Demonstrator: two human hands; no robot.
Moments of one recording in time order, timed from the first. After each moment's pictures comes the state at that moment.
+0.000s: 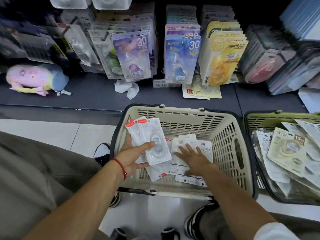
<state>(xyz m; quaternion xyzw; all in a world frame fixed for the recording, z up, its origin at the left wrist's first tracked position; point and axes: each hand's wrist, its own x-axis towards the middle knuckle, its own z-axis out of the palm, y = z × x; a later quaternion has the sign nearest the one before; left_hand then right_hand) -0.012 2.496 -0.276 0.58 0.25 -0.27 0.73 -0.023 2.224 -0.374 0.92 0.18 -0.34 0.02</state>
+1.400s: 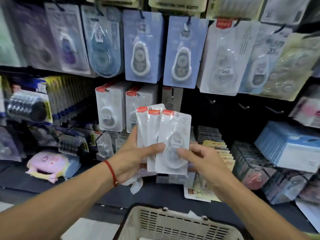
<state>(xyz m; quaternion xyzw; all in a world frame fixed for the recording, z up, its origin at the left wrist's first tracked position) 0.126 2.506 -0.012 0.59 -0.14 -0.10 0.79 0.090 2.284 0.000 0.77 0.05 0.03 -0.64</state>
